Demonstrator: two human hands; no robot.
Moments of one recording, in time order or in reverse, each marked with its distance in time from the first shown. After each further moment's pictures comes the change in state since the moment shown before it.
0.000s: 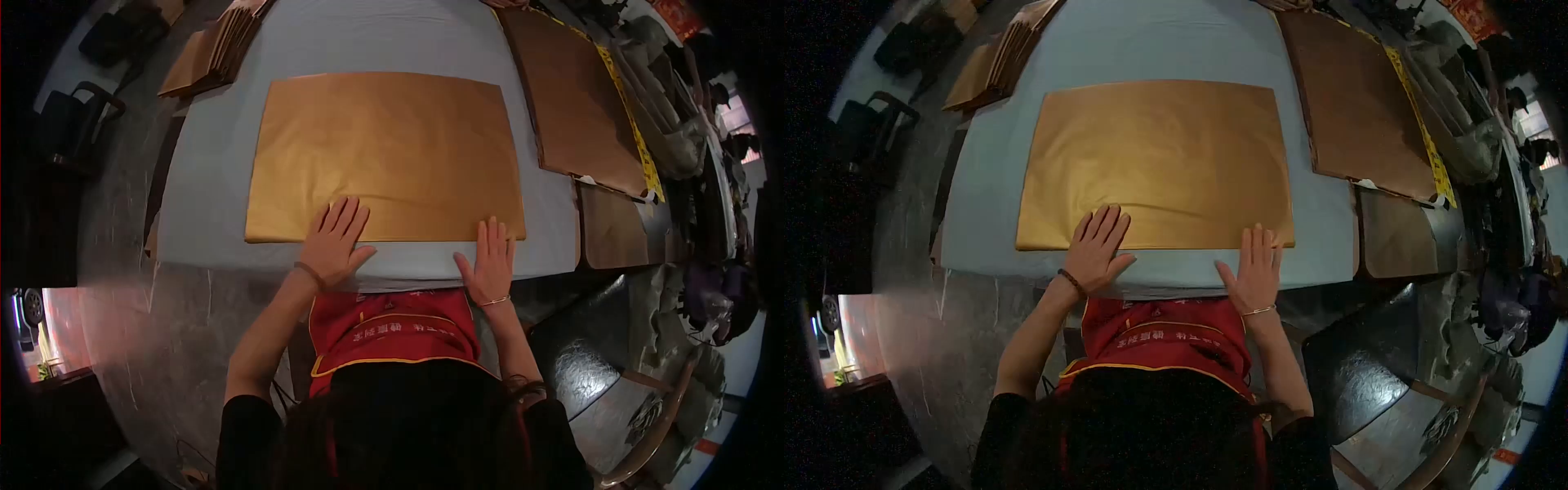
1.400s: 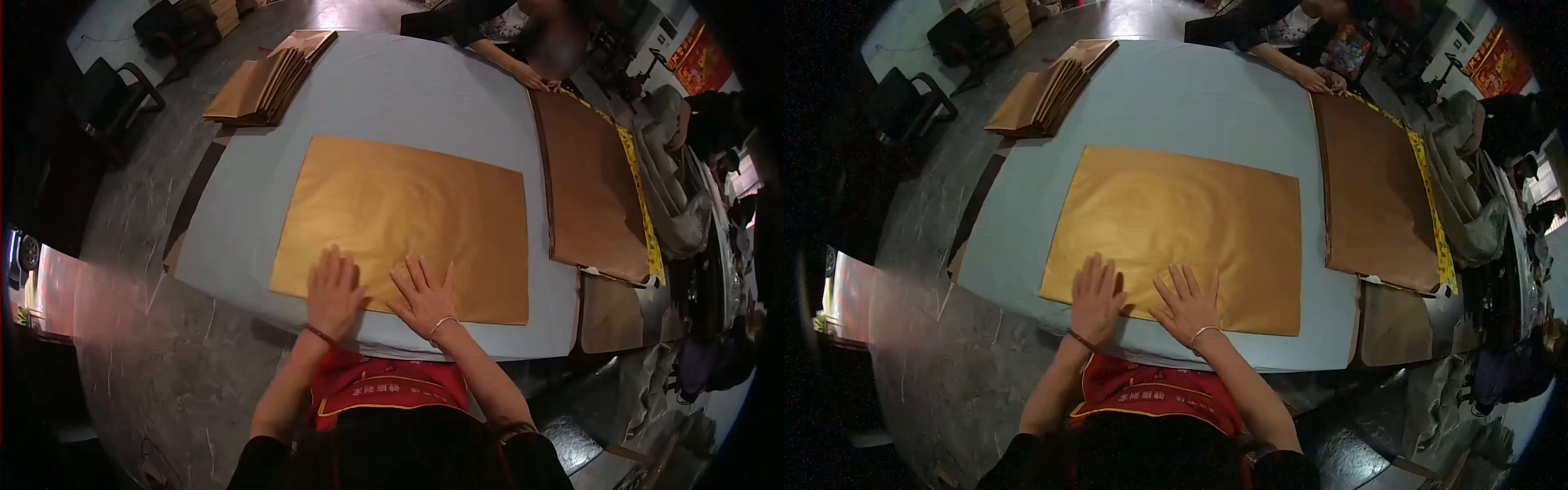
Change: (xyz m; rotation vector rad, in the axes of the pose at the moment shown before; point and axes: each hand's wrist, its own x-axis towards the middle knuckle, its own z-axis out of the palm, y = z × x) left_hand 0.005 0.001 -0.016 0.024 0.195 -0.443; right_hand 0.103 -0.099 0.019 -0.032 -0.275 -0.444
